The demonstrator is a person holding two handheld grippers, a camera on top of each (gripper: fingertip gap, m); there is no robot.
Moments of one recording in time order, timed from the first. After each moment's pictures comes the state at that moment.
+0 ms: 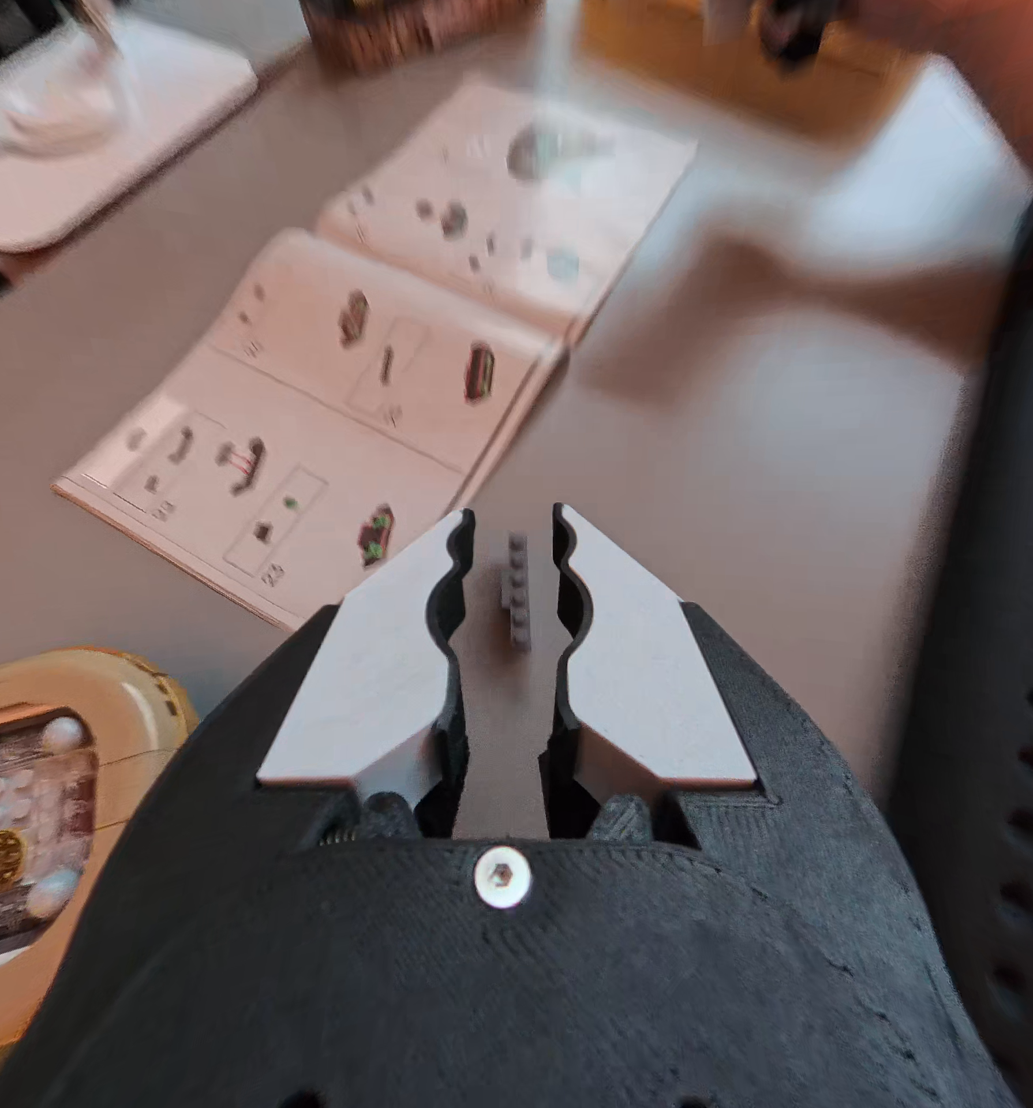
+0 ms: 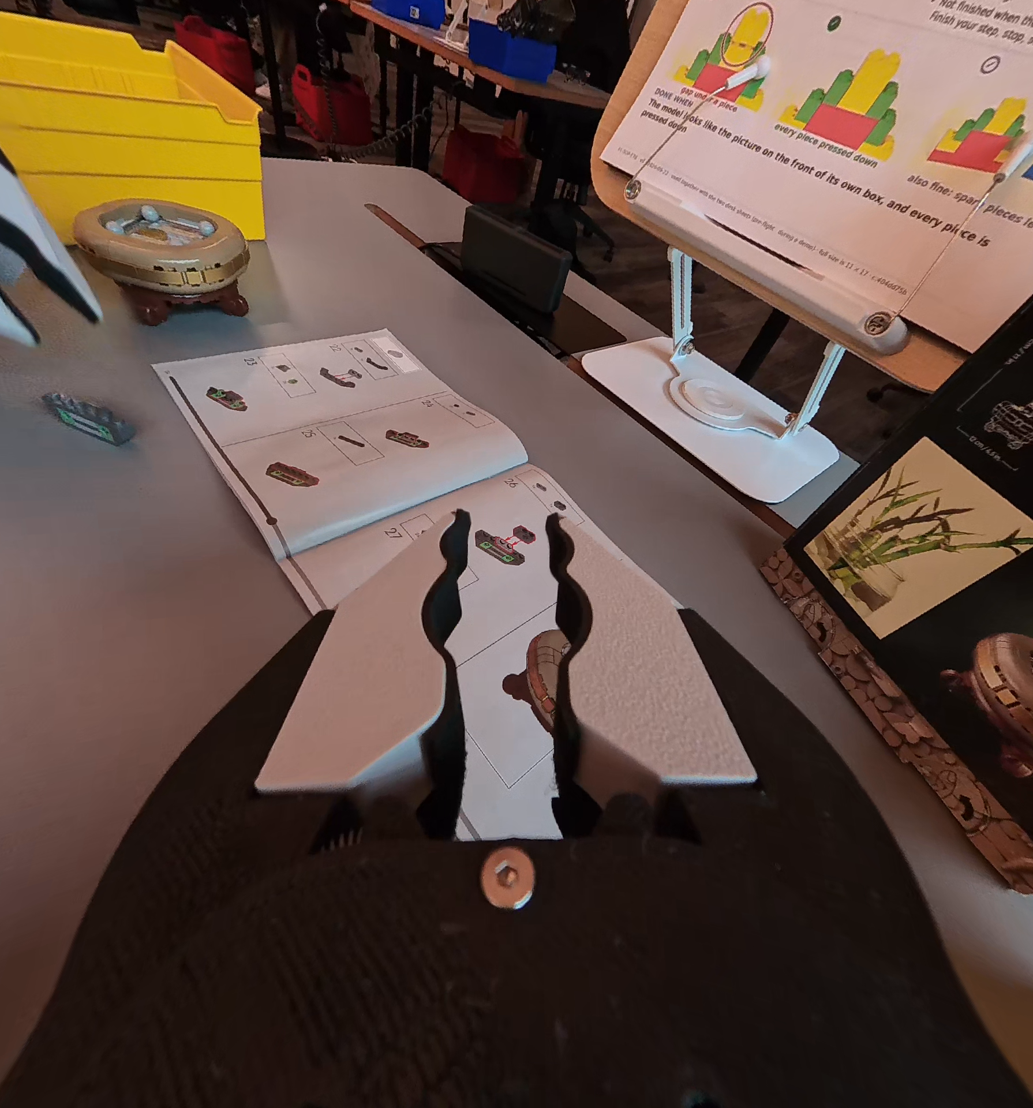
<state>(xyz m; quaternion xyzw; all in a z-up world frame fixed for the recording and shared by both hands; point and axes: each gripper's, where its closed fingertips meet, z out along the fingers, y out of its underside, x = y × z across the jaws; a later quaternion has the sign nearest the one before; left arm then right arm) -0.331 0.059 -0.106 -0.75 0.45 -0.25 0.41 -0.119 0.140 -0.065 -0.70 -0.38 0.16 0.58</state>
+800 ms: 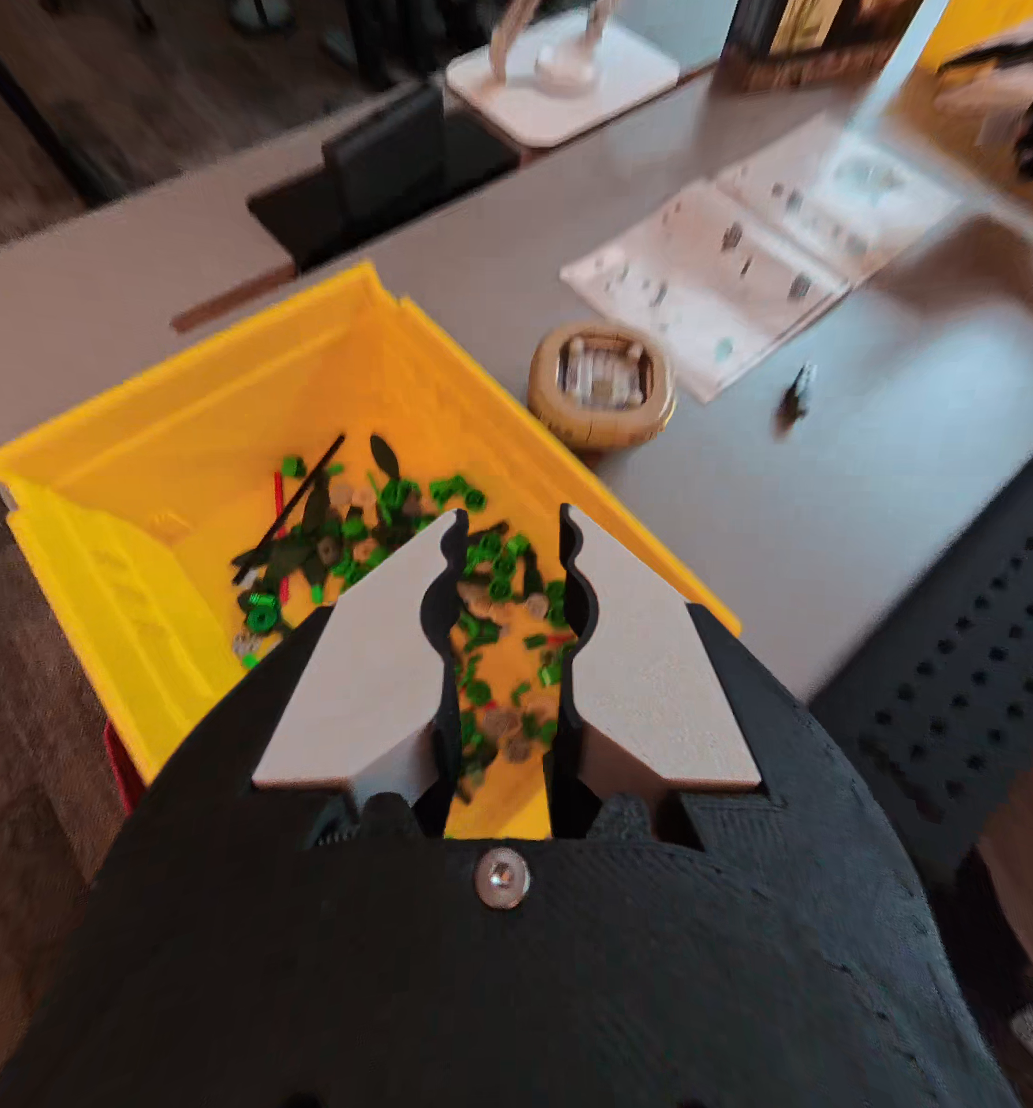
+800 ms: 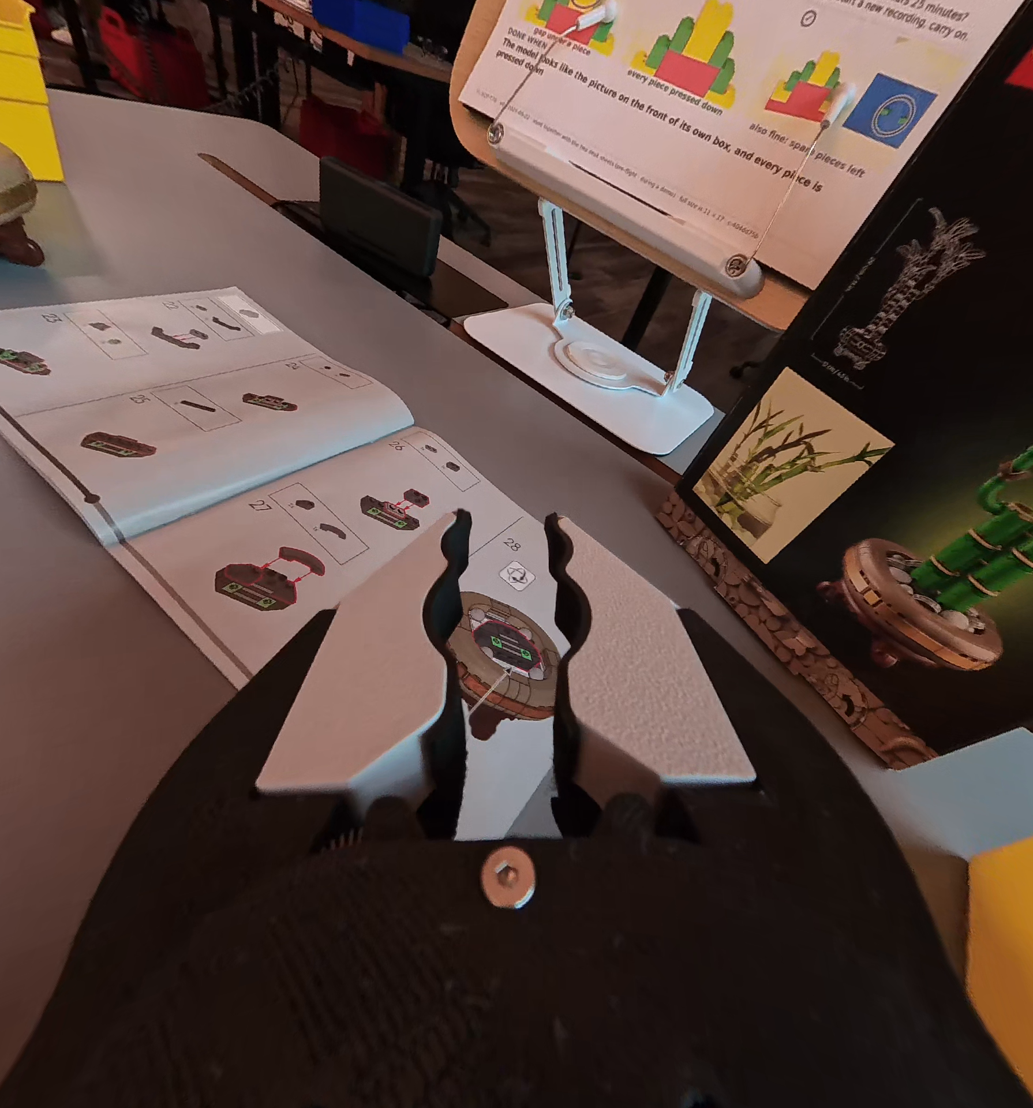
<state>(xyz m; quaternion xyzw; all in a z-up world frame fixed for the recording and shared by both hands) -0.634 0.072 -0.017 -0.84 0.31 -0.17 0.41 -0.085 0.166 -0.081 -0.72 -0.33 0.07 0.61</state>
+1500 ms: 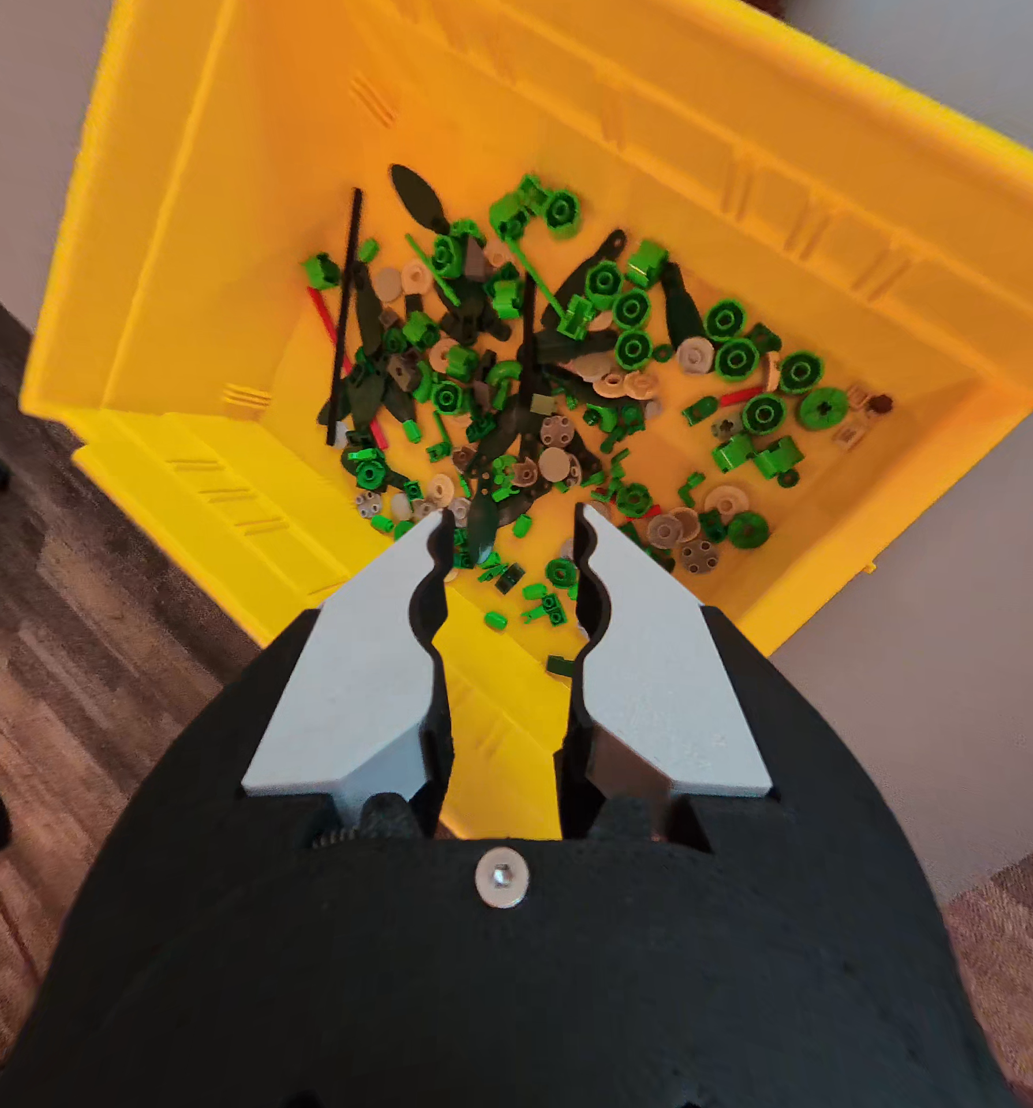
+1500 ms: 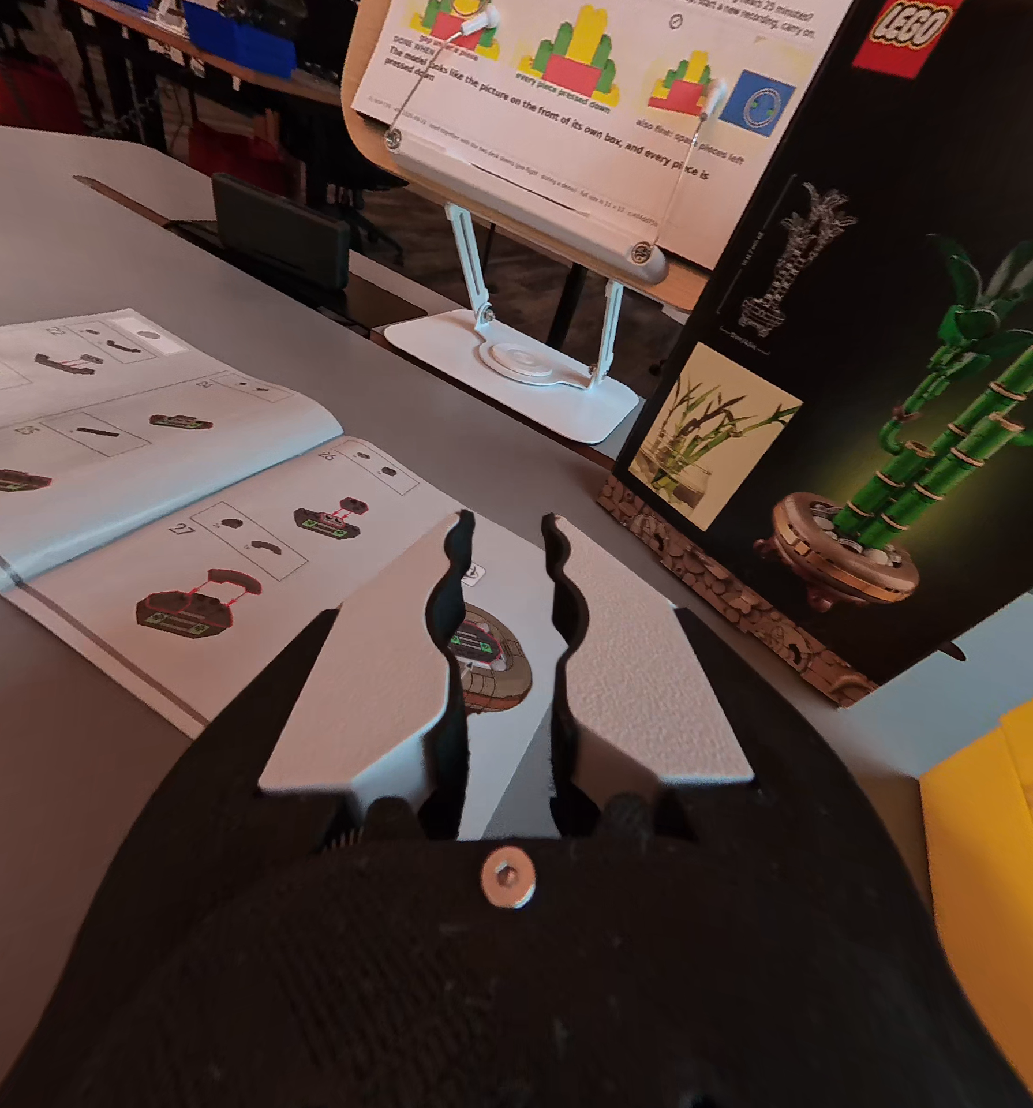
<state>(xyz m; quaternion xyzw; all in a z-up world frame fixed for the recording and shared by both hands) -0.691 0.072 -0.094 -0.84 0.48 0.05 0.25 -0.065 0.174 -0.080 -0.72 -0.26 0.04 0.64</state>
